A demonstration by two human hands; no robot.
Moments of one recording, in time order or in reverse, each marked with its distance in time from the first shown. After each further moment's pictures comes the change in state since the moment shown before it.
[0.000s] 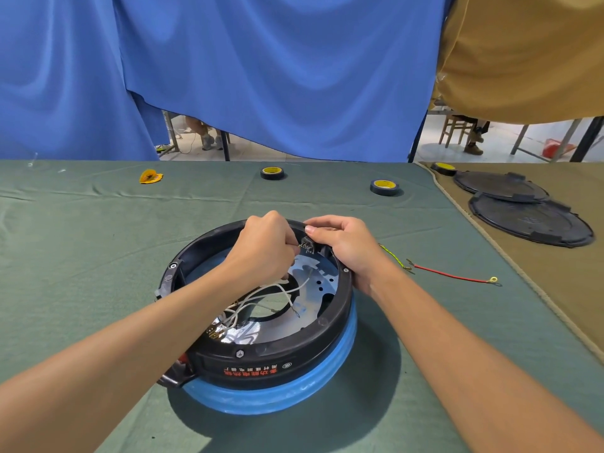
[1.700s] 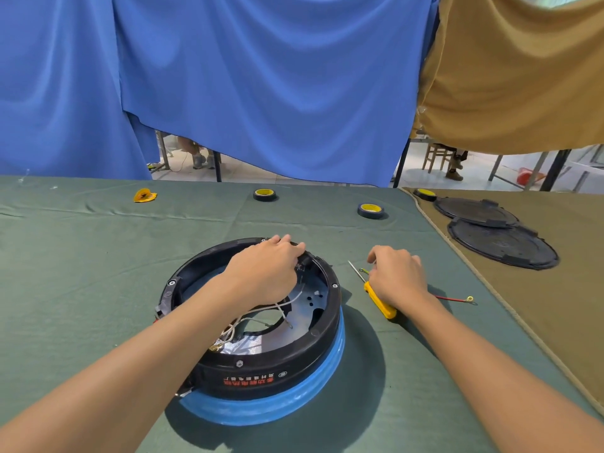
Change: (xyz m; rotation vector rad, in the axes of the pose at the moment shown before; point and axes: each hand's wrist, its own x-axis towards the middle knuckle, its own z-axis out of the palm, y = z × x) left_hand 0.008 0.001 0.000 0.510 -0.189 0.234; right_hand 0.007 0.024 -0.078 -1.351 0.382 -0.052
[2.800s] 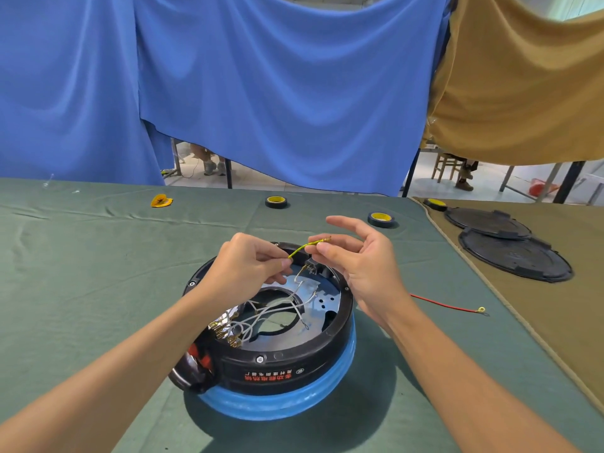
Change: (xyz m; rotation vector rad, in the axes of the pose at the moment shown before) left_hand -0.032 -0.033 -0.004 -0.946 0.322 -0.122; right_hand -0.044 -0.078 -0.044 1.662 -0.162 -0.242
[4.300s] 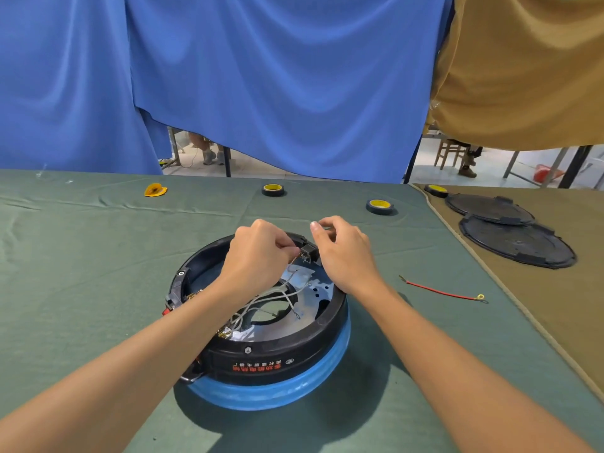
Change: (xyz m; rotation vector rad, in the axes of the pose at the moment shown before) left_hand 0.006 0.019 0.031 0.349 0.123 -0.030; right_hand 0.026 0.032 -0.007 -0.908 0.120 -0.019
